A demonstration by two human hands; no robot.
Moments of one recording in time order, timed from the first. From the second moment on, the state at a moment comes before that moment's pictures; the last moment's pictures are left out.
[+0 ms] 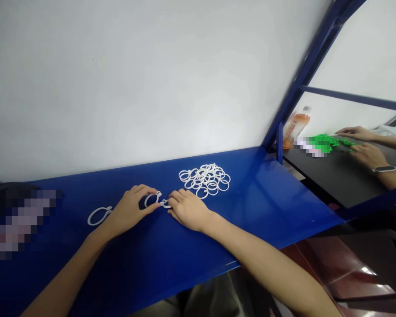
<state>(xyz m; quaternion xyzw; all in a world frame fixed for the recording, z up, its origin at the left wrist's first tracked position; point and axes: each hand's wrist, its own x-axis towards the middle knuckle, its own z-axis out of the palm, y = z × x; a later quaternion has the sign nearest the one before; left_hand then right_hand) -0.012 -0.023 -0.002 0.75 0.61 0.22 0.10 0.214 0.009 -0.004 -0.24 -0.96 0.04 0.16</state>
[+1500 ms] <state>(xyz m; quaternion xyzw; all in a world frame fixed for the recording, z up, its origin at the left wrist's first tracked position) 0.013 -0.035 -0.003 0.84 0.44 0.29 -0.14 0.224 0.005 -0.004 -0.22 -0.94 0.15 0.22</state>
